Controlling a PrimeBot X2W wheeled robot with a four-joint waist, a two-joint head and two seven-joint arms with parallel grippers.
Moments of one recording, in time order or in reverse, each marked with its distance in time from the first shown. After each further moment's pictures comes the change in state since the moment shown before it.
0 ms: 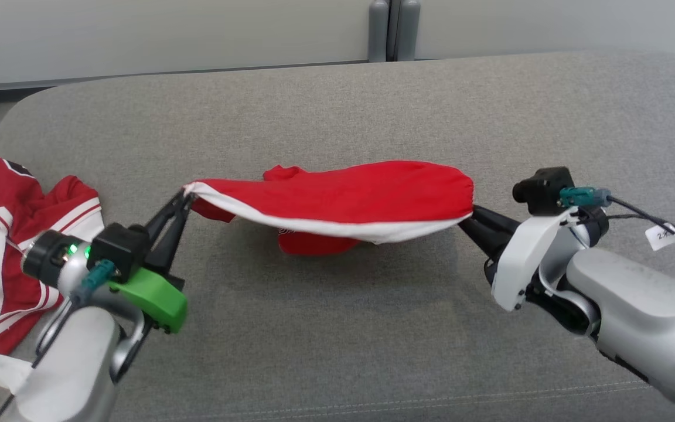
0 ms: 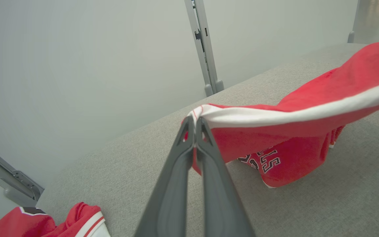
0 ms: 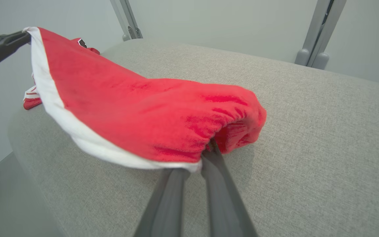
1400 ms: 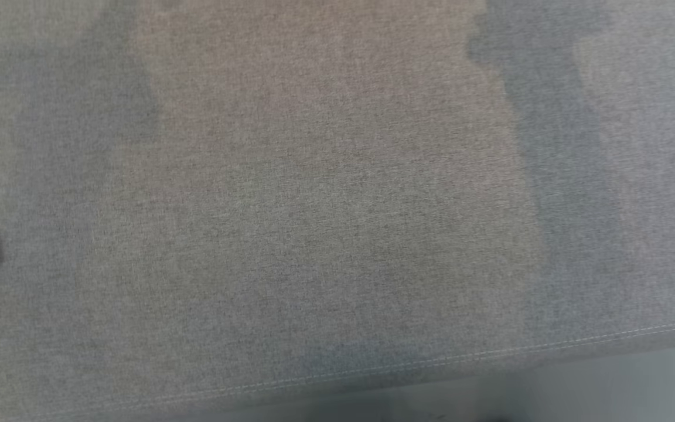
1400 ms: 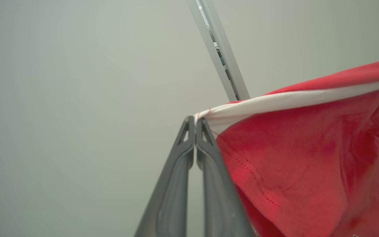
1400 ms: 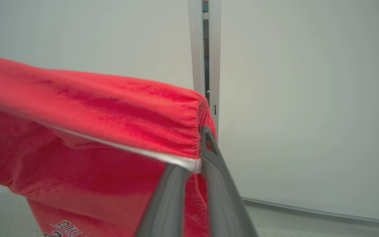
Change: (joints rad) left arm -1.274 0.161 -0.397 0.300 -0.324 0.024 0.044; right arm -1.011 0.282 -0.009 0.762 0.196 0.001 -0.088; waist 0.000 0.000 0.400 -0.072
